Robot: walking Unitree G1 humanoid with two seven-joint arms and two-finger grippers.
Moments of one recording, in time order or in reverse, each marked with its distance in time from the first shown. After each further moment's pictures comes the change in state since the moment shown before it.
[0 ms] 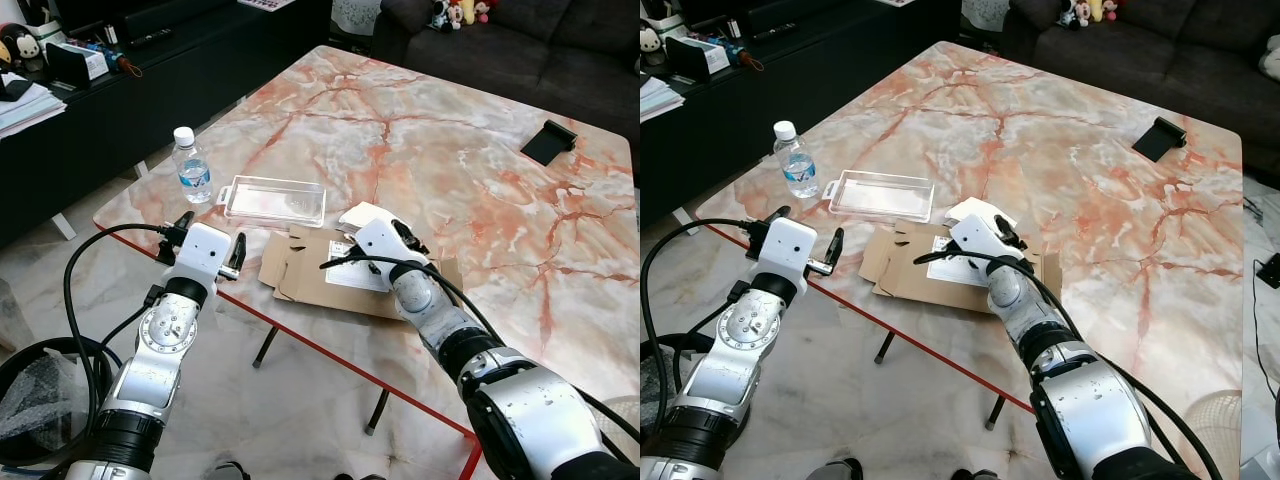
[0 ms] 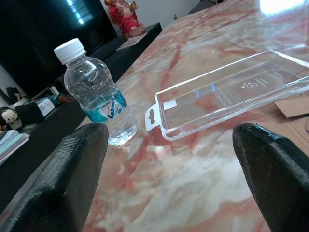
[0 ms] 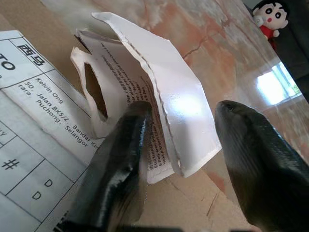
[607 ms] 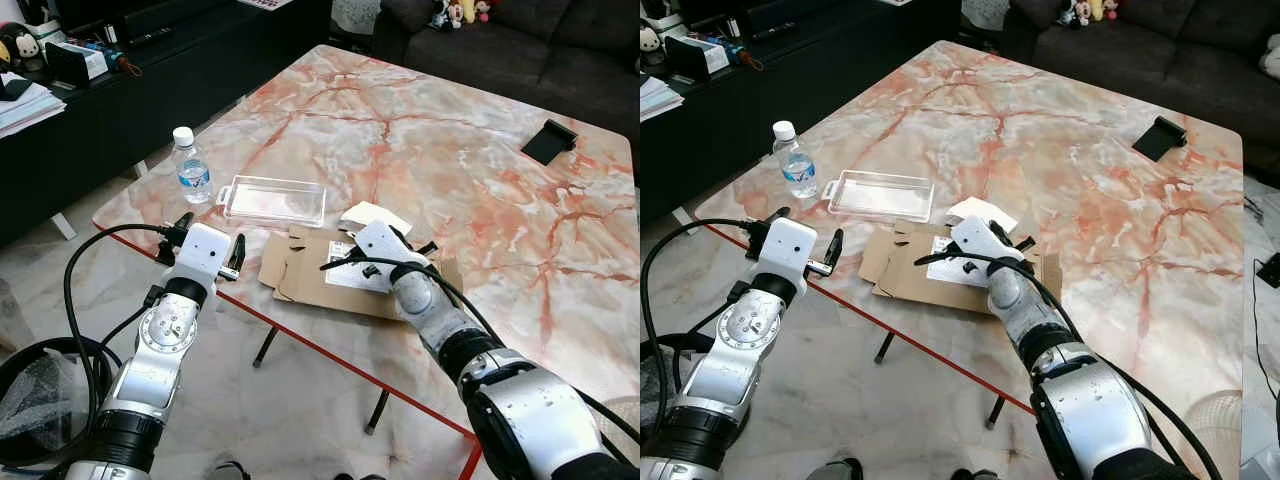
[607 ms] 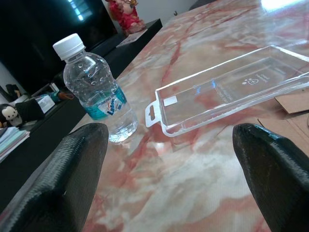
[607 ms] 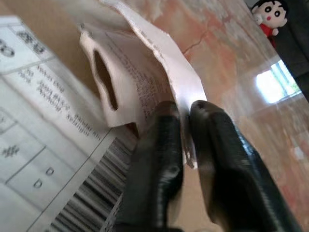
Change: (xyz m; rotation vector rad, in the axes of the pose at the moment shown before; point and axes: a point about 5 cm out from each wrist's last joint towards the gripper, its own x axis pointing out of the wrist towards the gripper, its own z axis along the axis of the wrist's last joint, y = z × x) left arm 0.000 0.000 -0.001 0.001 0.013 0.000; right arm -0.002 0.002 -0.005 -0.006 0.012 -0.005
